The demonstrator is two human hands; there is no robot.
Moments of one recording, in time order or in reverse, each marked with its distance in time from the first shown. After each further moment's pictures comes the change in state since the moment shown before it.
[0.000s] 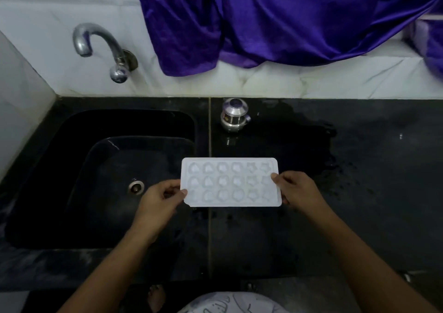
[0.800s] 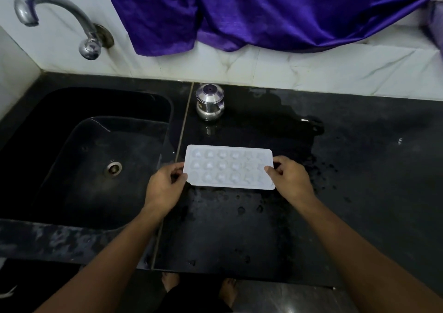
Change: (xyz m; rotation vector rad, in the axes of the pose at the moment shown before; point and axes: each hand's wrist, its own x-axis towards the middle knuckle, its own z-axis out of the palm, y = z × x) left_hand 0.026 0.014 0.135 0.275 0.208 0.026; right_hand 0.081 0.077 -0.060 -0.267 0.022 -0.172
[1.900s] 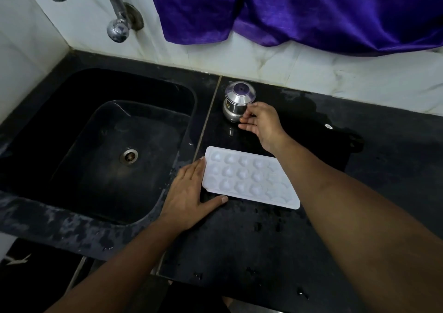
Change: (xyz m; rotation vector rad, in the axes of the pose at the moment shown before) left_hand -0.006 -0.019 0.017 0.320 -0.062 0.364; right_hand 0.146 -0.138 0.058 0.966 -0.301 0.066
